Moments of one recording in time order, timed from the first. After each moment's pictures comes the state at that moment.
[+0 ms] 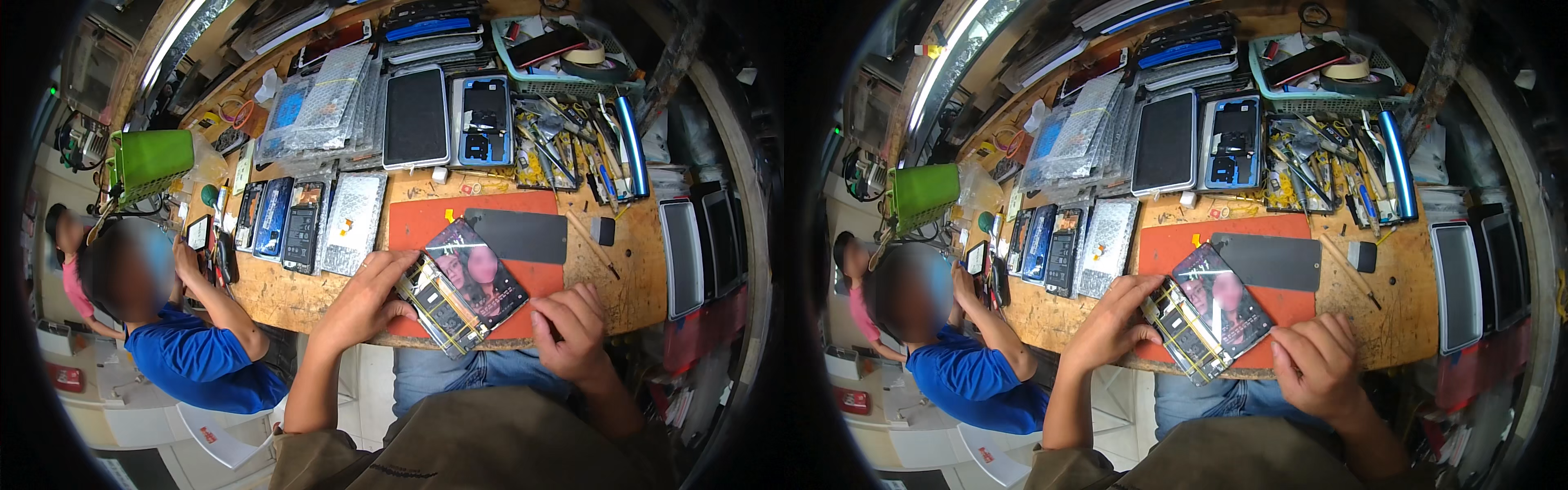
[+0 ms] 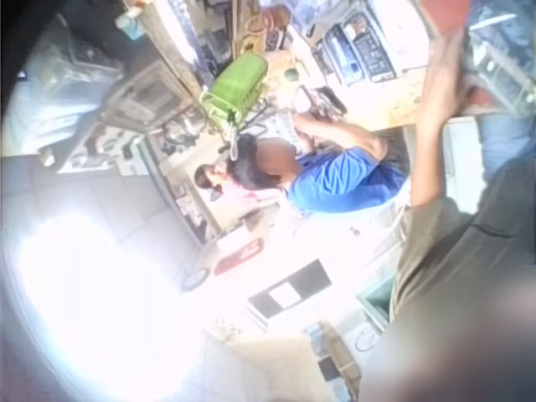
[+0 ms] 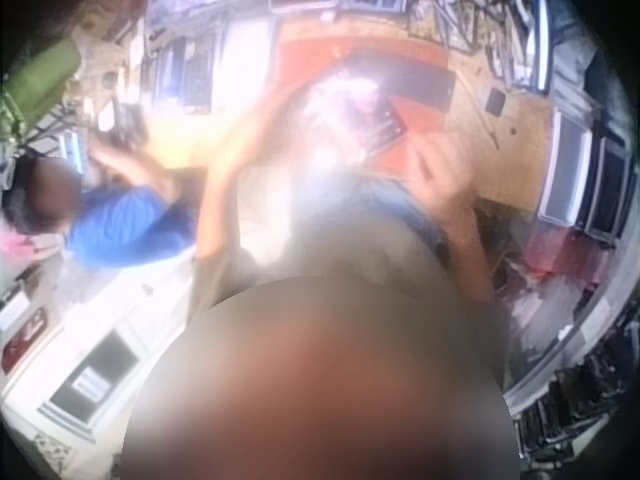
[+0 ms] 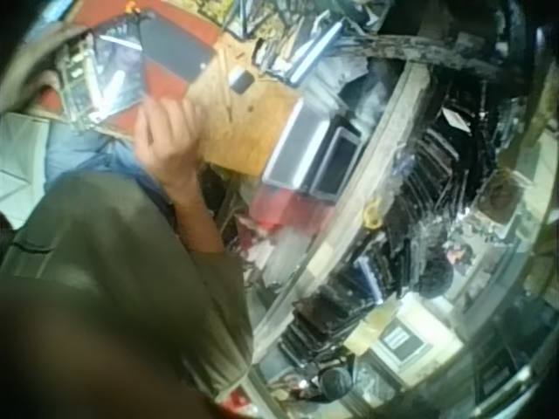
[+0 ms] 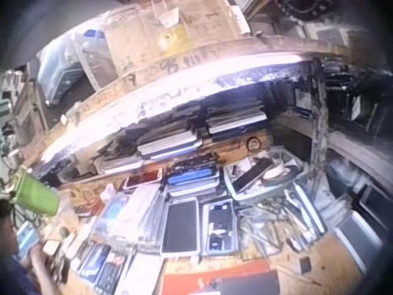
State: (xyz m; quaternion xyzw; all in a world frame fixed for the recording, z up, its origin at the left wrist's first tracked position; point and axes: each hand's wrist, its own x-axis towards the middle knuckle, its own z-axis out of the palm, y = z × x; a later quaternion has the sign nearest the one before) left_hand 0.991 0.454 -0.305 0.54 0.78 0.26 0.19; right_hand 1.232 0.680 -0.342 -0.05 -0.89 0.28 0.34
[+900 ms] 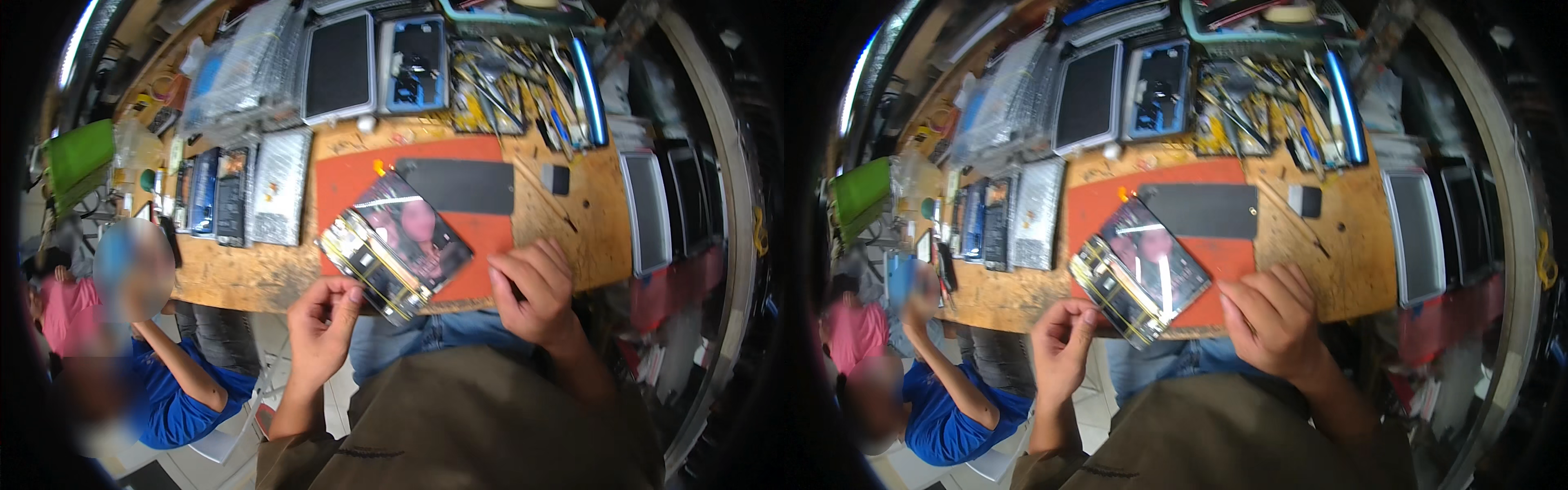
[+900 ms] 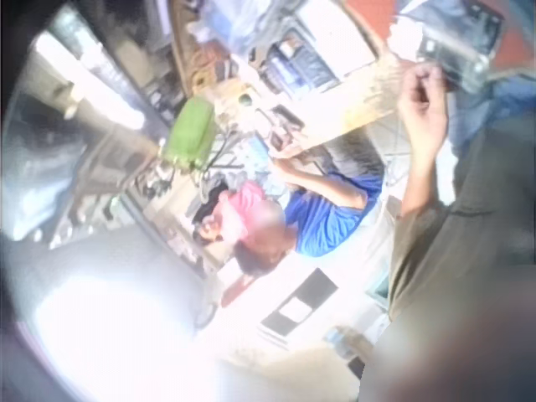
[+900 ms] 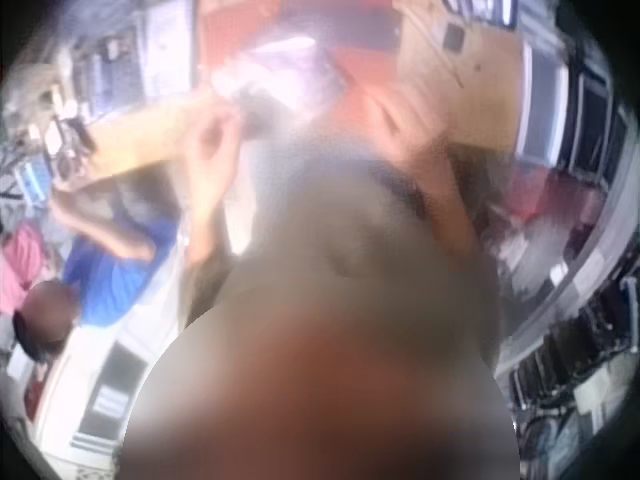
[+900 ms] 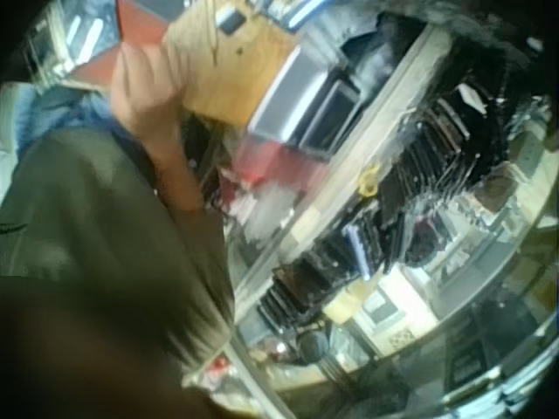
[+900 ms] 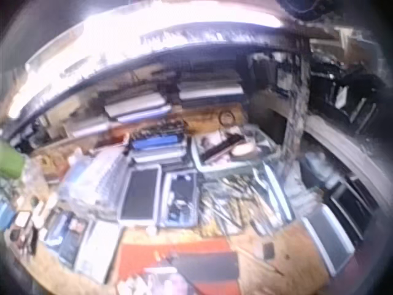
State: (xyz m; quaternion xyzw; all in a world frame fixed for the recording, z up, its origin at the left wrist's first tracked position) left_hand 1.088 0.444 -0.310 0.15 0.78 0.56 0.24; right_hand 1.243 0.688 -0.350 -0.07 -0.89 0.28 0.34
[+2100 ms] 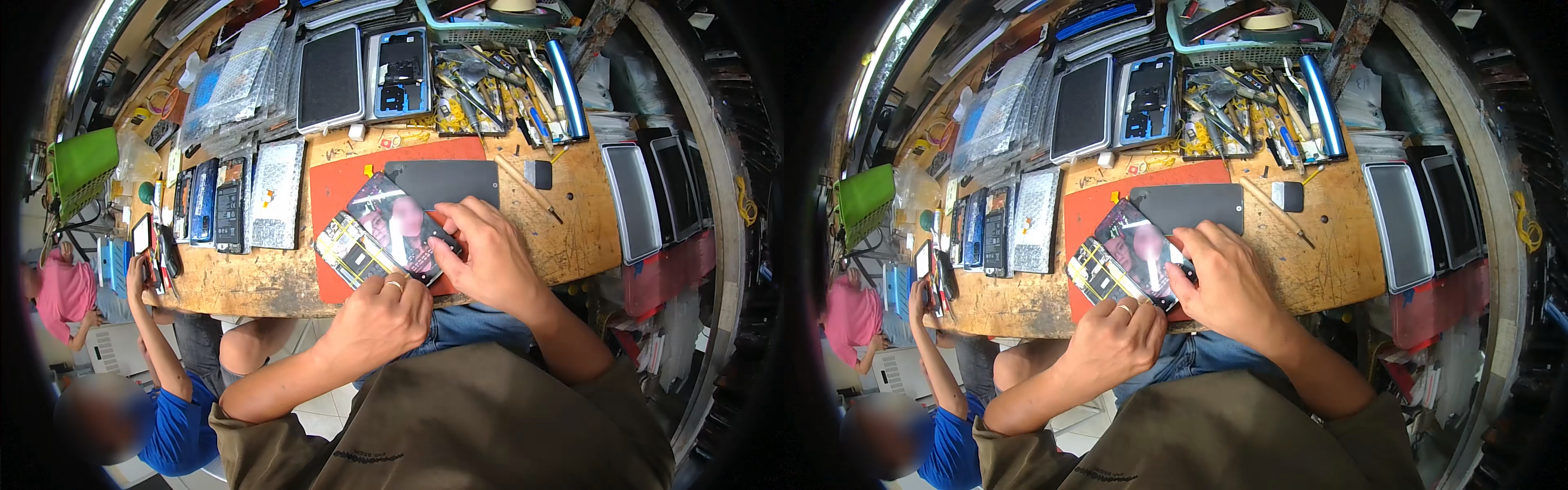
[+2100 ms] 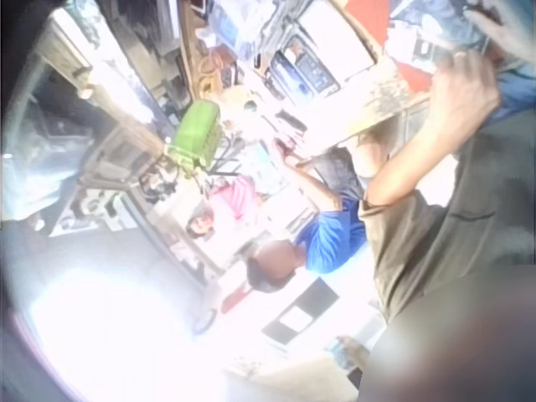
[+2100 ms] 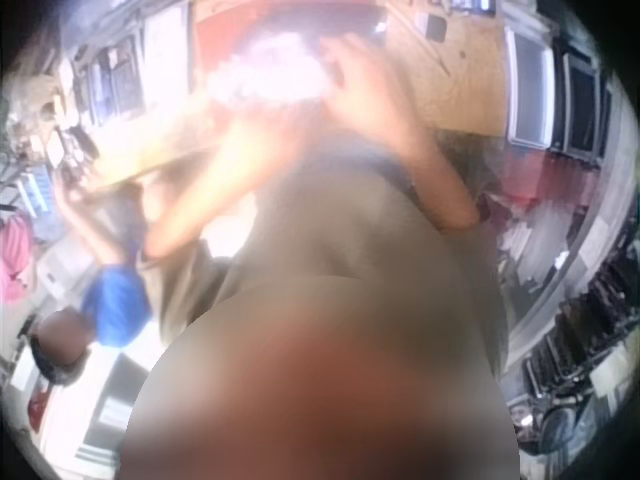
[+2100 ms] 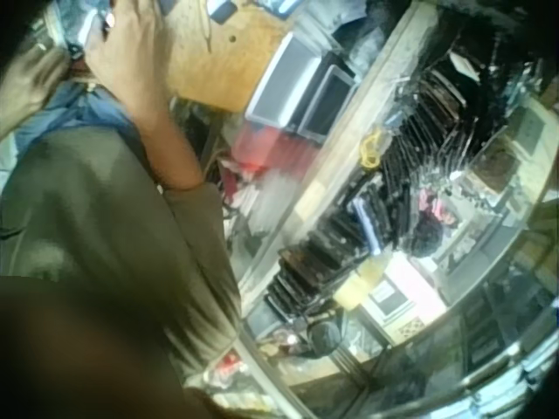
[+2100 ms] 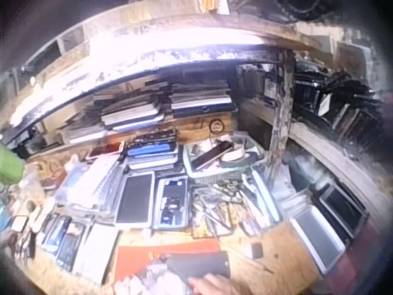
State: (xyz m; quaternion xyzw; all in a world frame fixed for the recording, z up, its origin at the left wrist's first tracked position) left_hand 1.088 0.498 -0.297 0.76 0.64 -0.08 -0.11; right_hand 1.192 0.678 -0.341 -0.17 -0.87 0.43 0.18
